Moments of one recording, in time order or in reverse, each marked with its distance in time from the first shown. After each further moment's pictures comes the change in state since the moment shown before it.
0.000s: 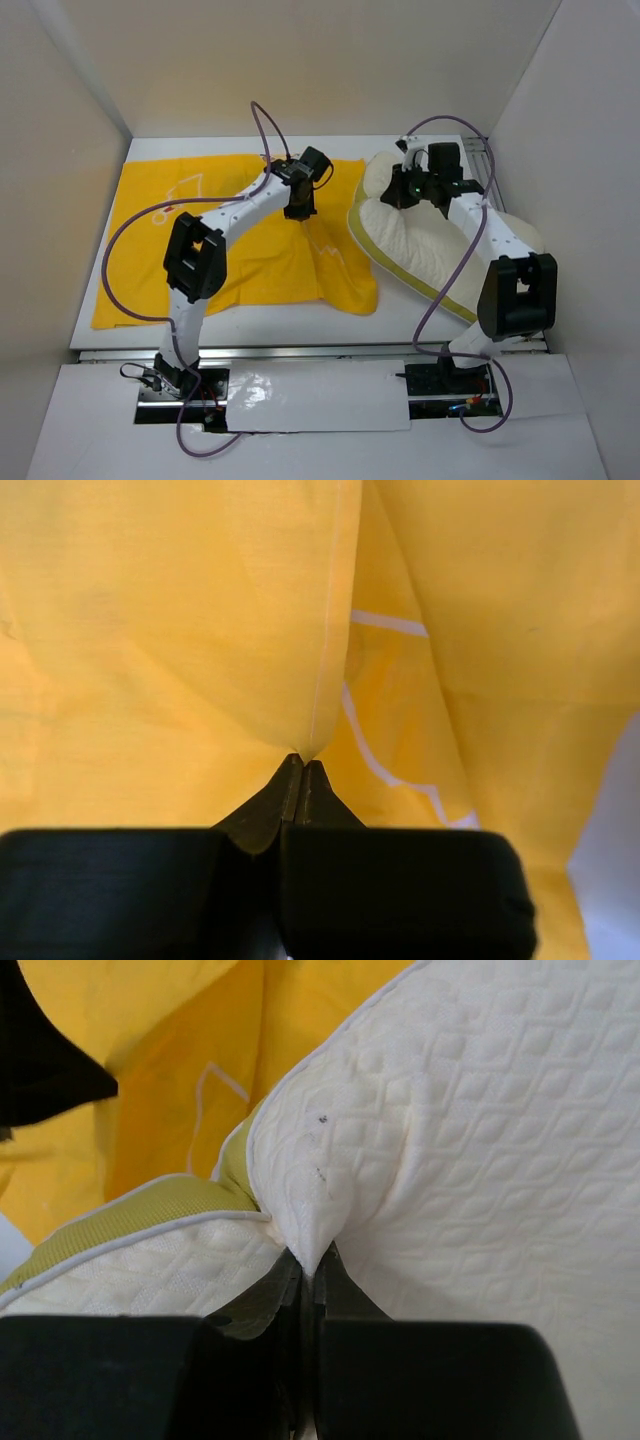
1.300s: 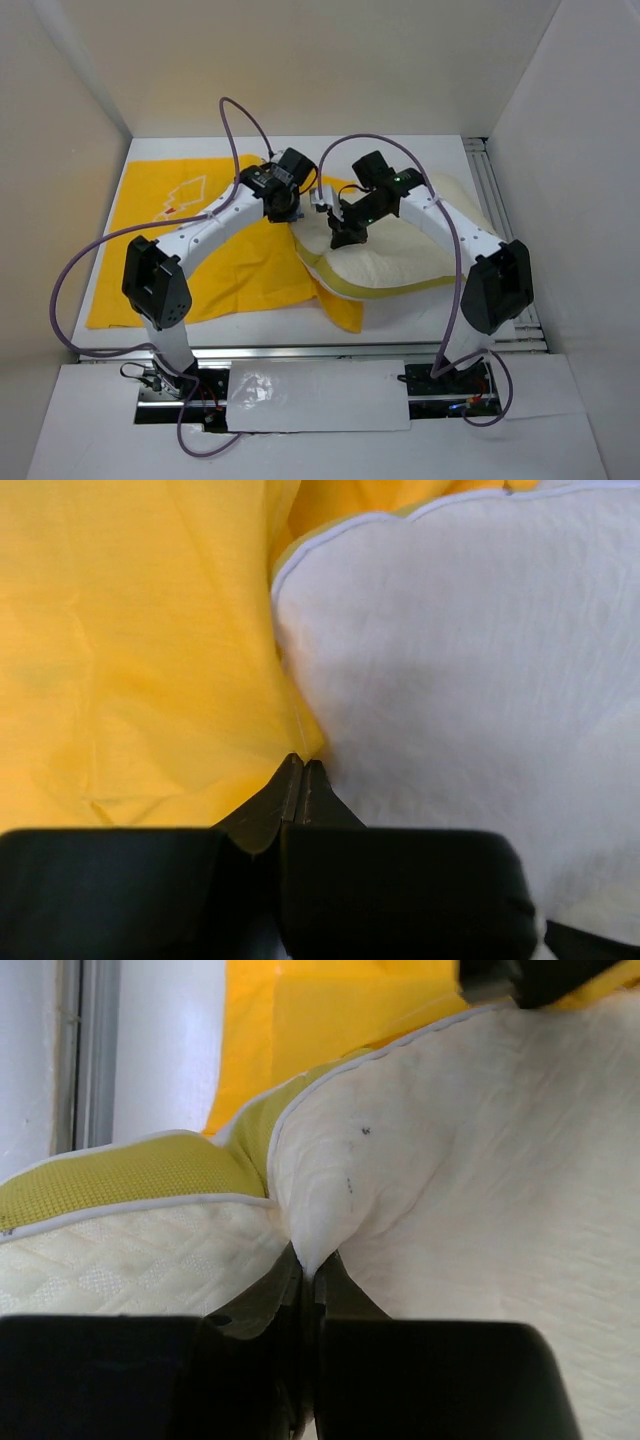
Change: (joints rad) left arm -0.024 -0.323 -0.212 0.016 -0.029 -0.001; right arm 0.396 0.116 0.243 -0.584 -0.226 -0.897
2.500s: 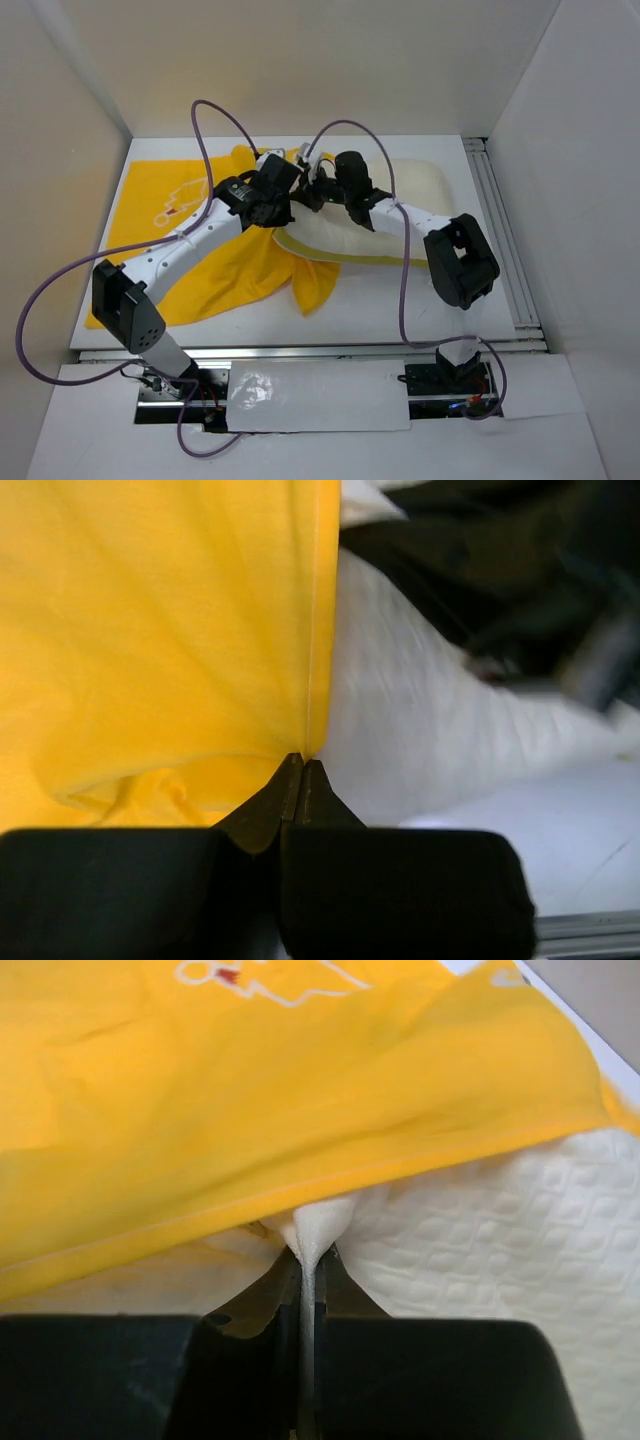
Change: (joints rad) left arm -0.017 -0.196 -0.133 0.039 -0.008 -0.014; right arm 0.051 0.211 -0.135 1.179 0.171 0.718
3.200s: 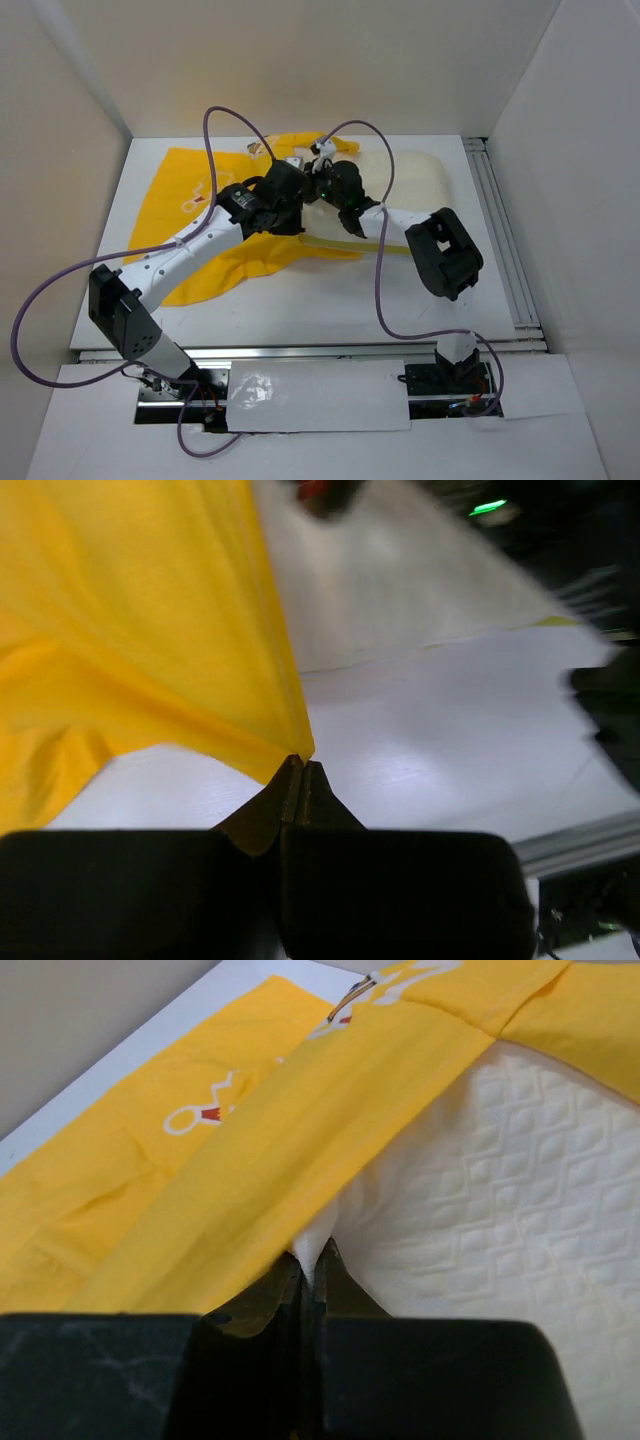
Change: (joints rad) left arm -0.060 -0.047 -0.036 0.023 0.108 0.054; right arm 0.001 0.117 -0.035 0.356 0.326 0.450
